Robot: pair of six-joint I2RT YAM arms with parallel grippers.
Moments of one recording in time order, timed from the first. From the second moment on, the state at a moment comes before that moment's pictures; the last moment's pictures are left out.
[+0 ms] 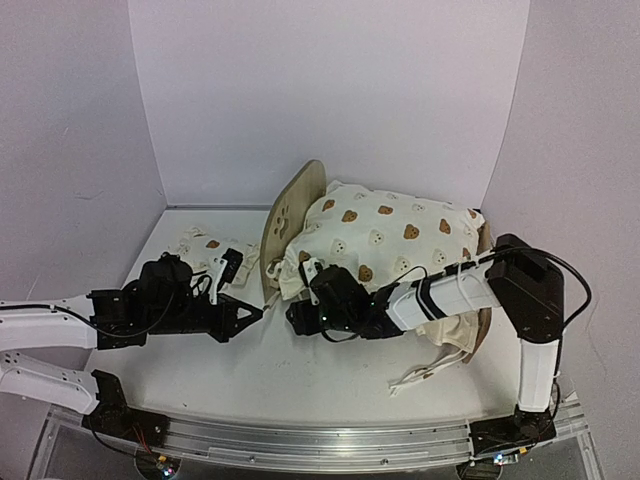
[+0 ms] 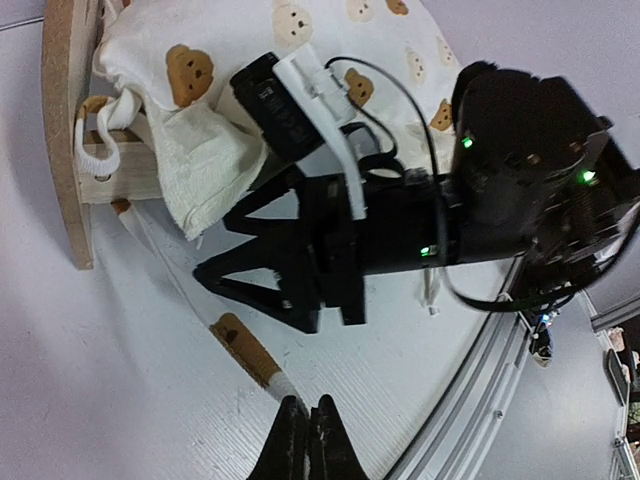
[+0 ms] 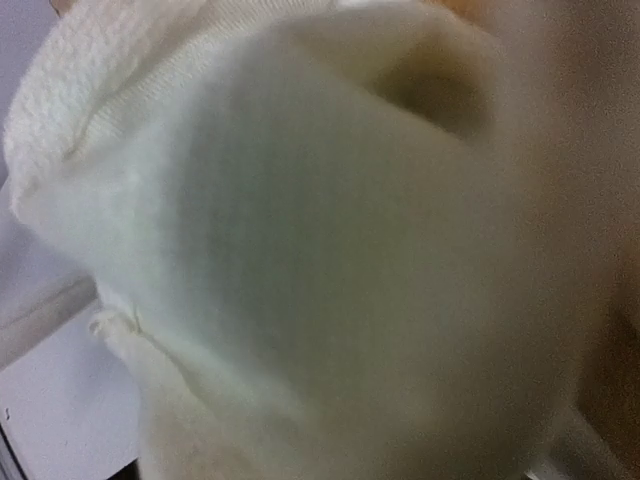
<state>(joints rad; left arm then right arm) -0.99 1.01 0.57 -0.03 0.07 -0.50 1.04 1.98 1.14 0.14 0.15 0.52</state>
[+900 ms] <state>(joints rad) -0.99 0.97 0.57 -0.08 0.01 -0.51 1.08 1.91 1.05 0.33 -0.20 0.43</state>
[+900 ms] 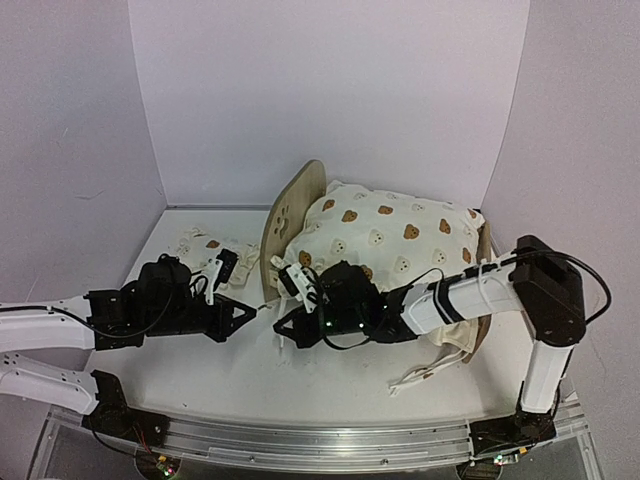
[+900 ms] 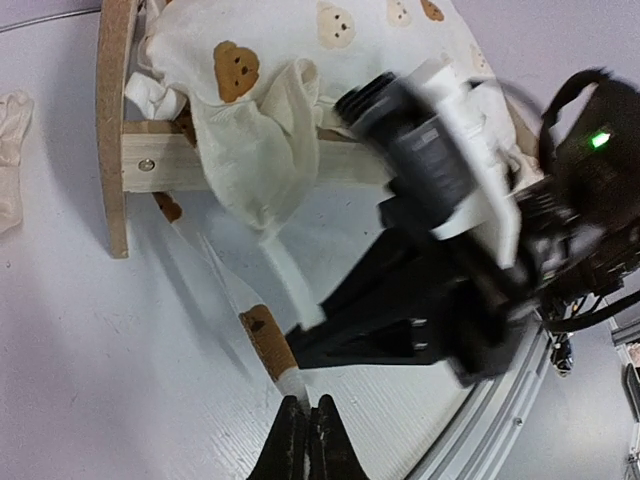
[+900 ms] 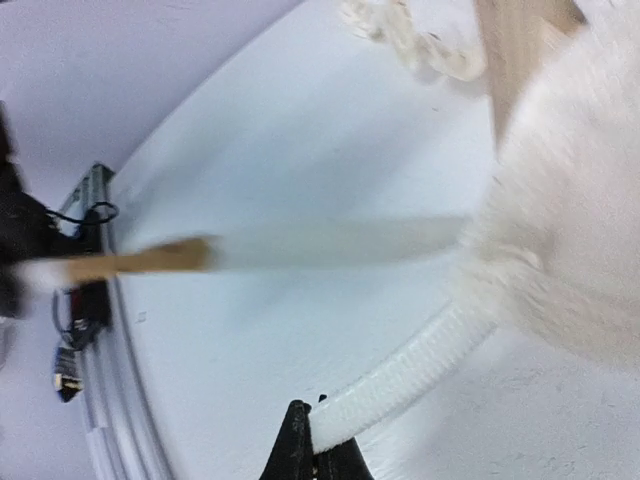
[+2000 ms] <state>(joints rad) -0.99 0.82 0.59 -0.19 -0.10 -0.50 1.08 1.84 1.31 0.26 -0.60 0.40</state>
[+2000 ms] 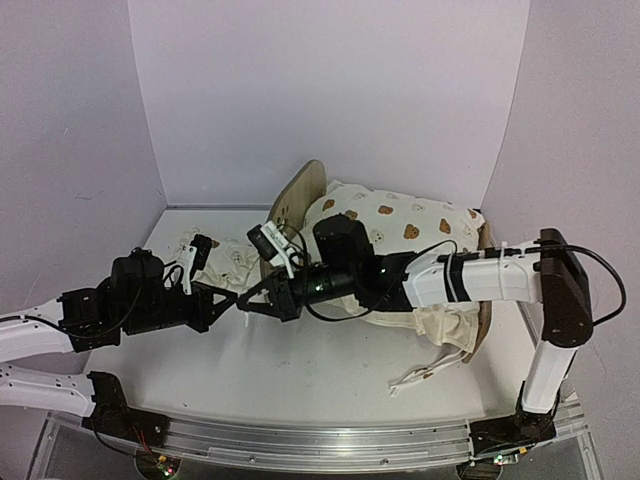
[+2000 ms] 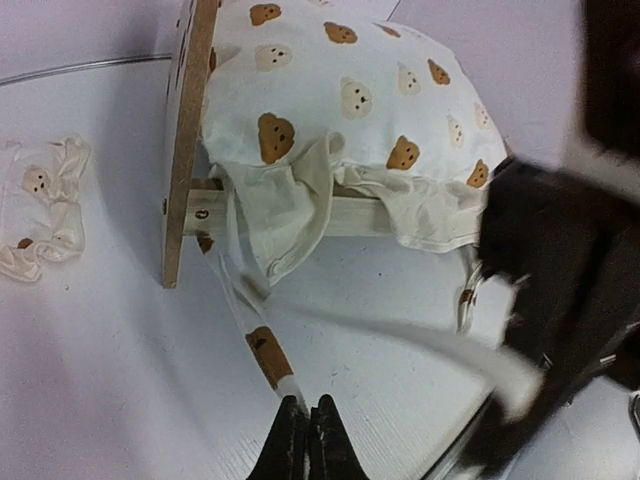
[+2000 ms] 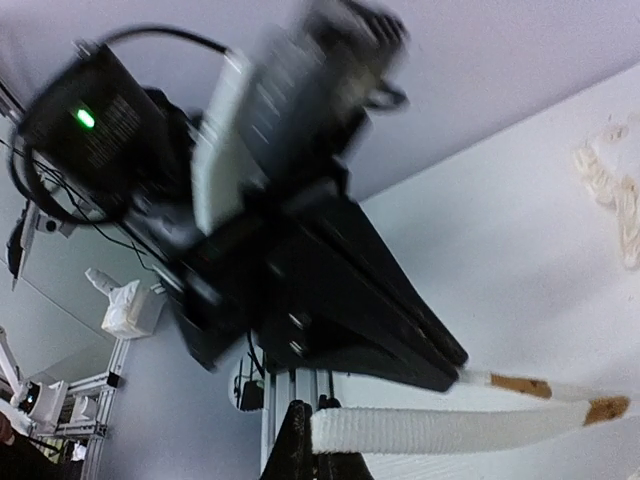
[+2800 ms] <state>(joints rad) -0.99 0.91 0.67 -0.18 -0.07 -0.45 1.11 1.79 0.97 0.36 -0.37 0.43</state>
